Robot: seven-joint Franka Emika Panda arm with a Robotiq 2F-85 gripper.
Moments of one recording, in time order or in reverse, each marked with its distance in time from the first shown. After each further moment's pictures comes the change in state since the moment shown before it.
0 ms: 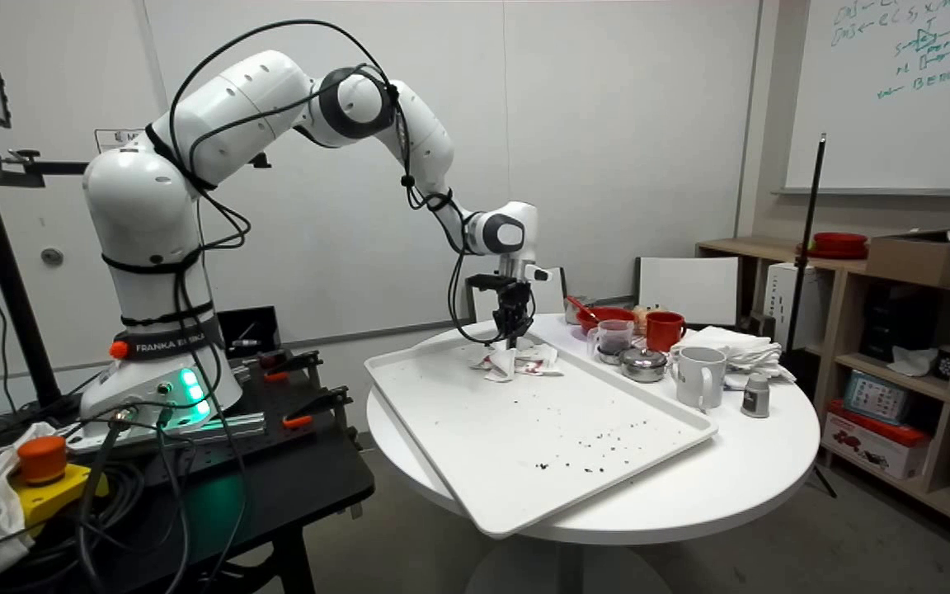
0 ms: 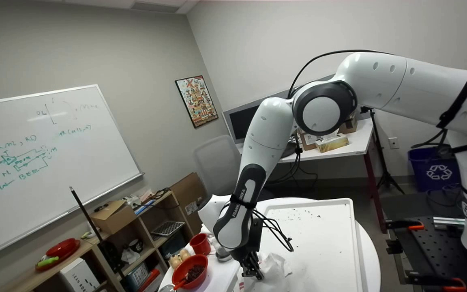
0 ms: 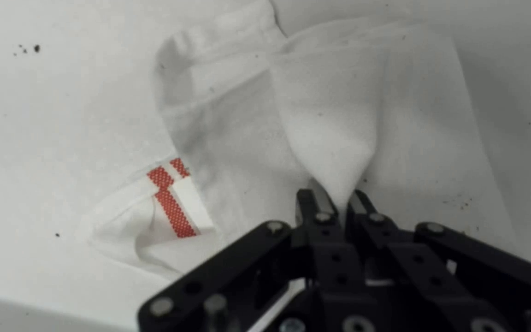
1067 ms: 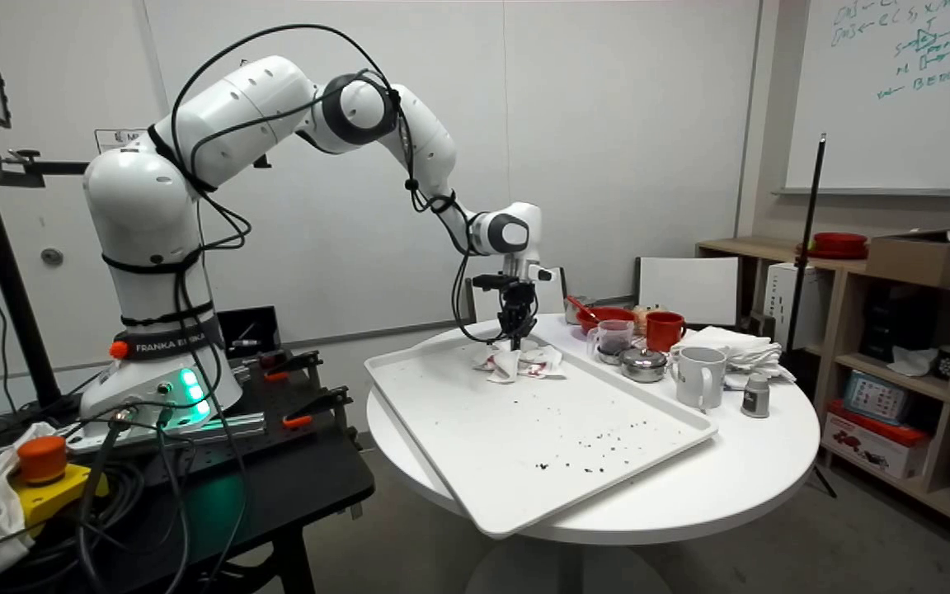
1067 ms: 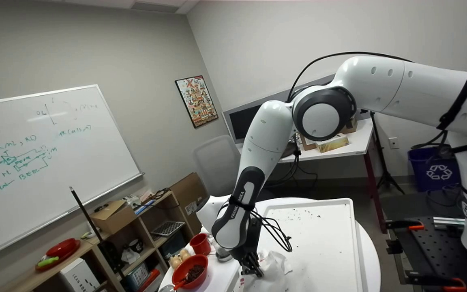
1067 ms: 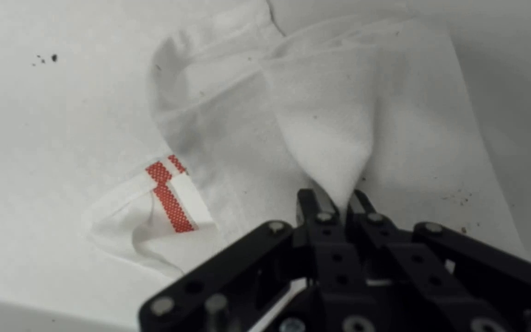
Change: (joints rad) arm 0.004 0.032 -0.016 0.059 -0.013 -0.051 0.058
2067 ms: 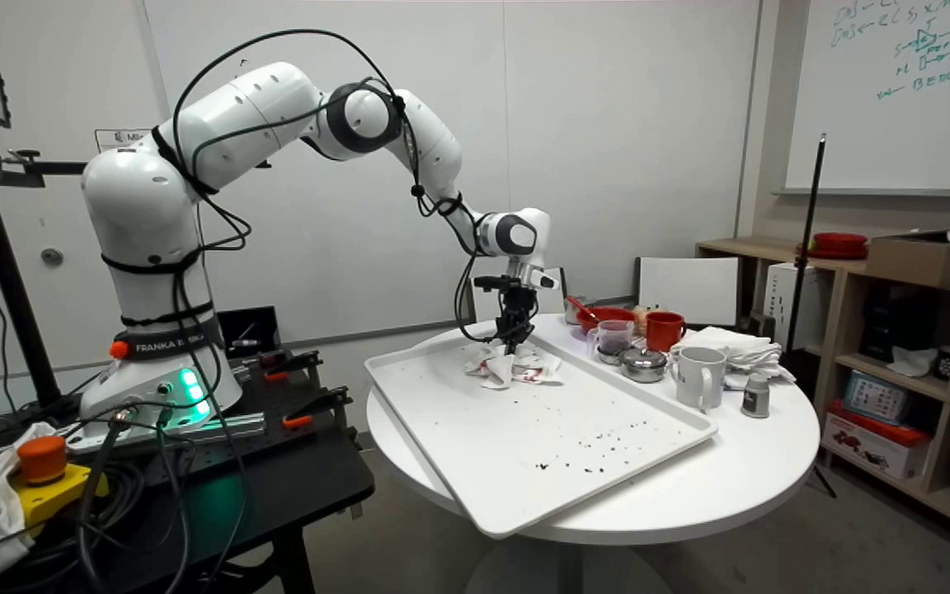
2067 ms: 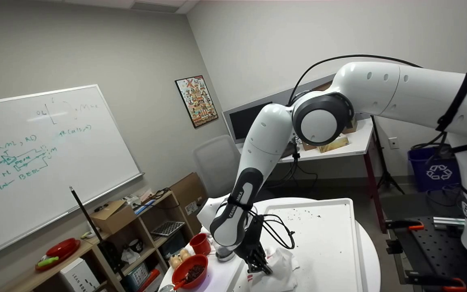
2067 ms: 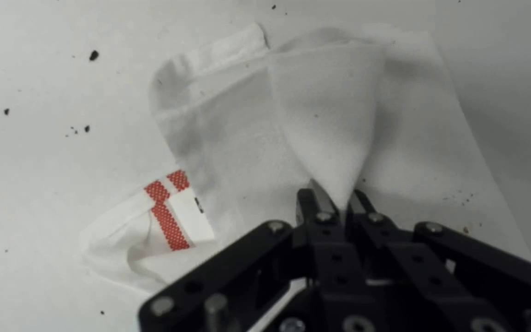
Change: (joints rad) arm -0.032 0.041 0.013 0.075 -0.011 -0.180 0.019
